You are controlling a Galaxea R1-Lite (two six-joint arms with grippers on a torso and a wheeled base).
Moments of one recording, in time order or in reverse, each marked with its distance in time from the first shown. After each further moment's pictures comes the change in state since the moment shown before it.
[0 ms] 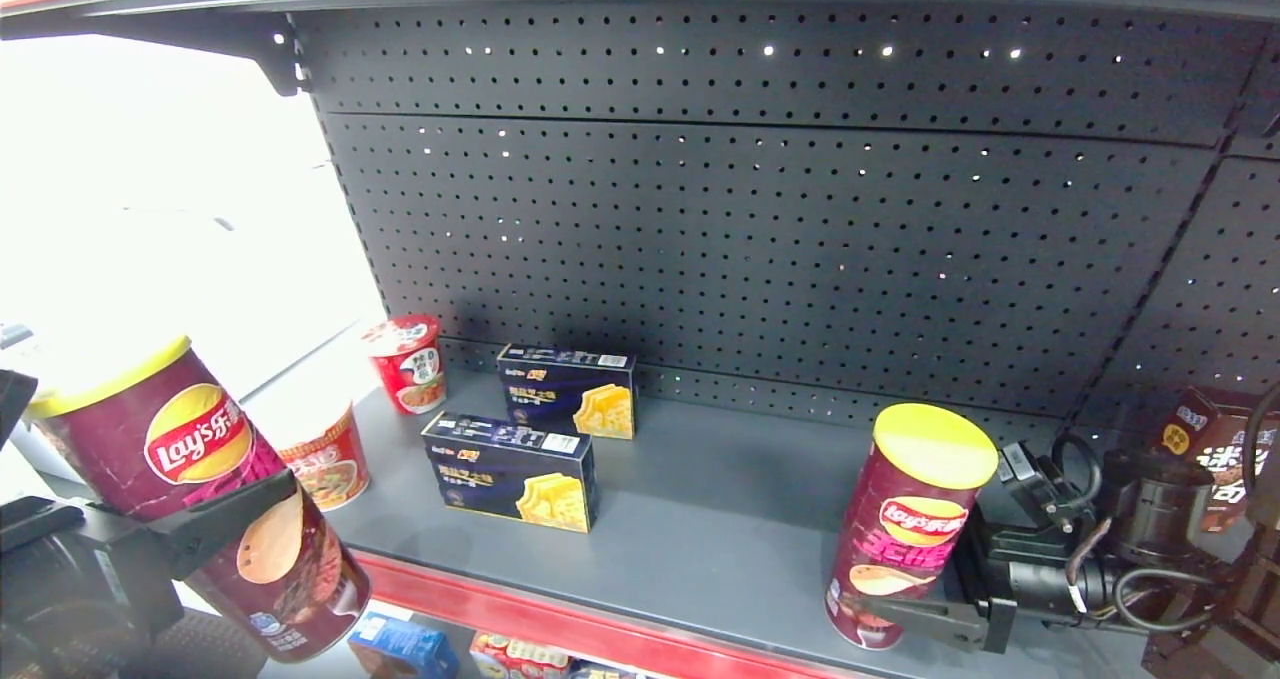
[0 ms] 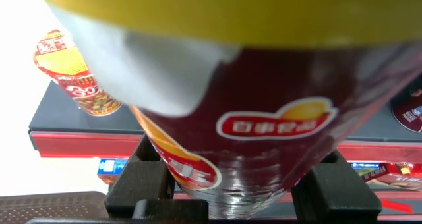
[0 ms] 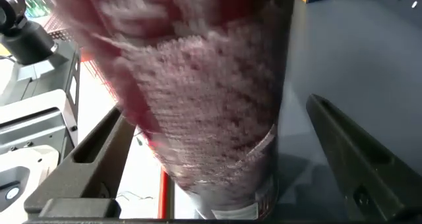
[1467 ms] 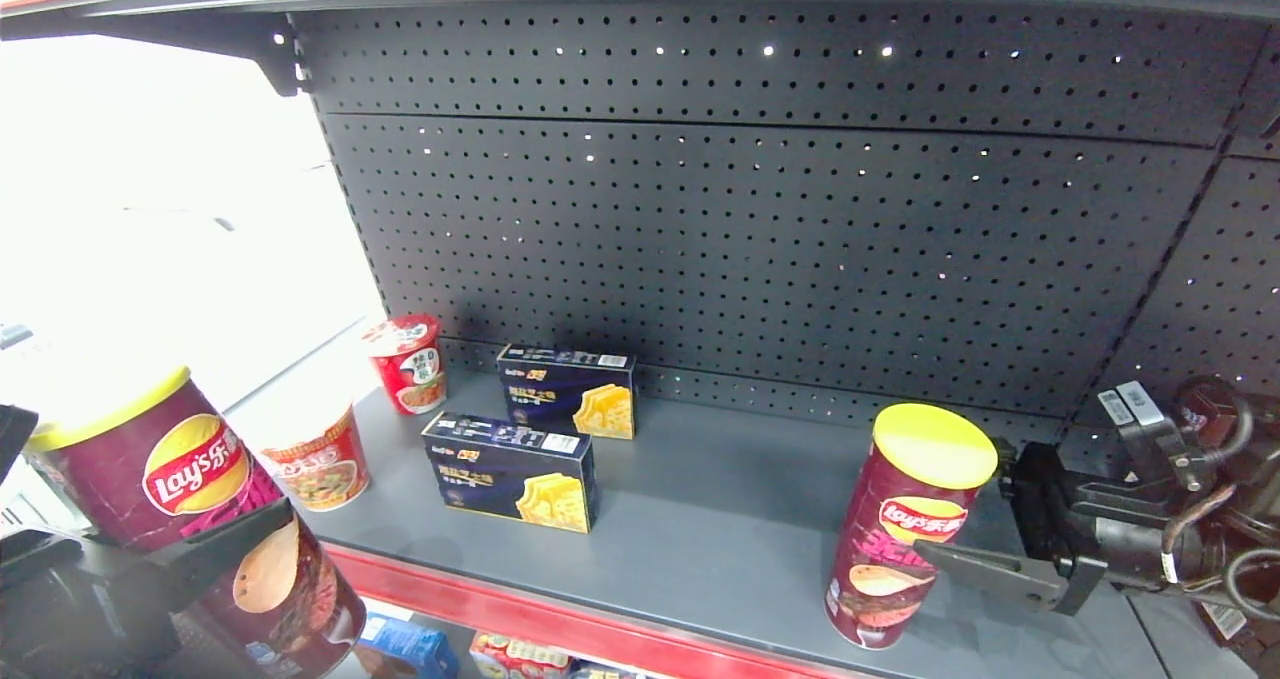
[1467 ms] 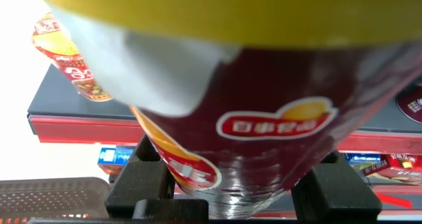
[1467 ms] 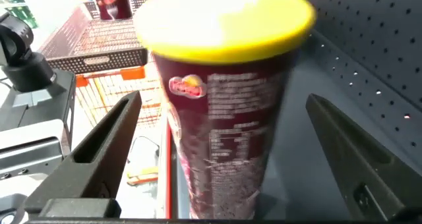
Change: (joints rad) left arm 0.000 -0.031 0.049 0.007 0.009 0.000; right arm -0.041 -0.260 0.005 0.014 0.003 0.087
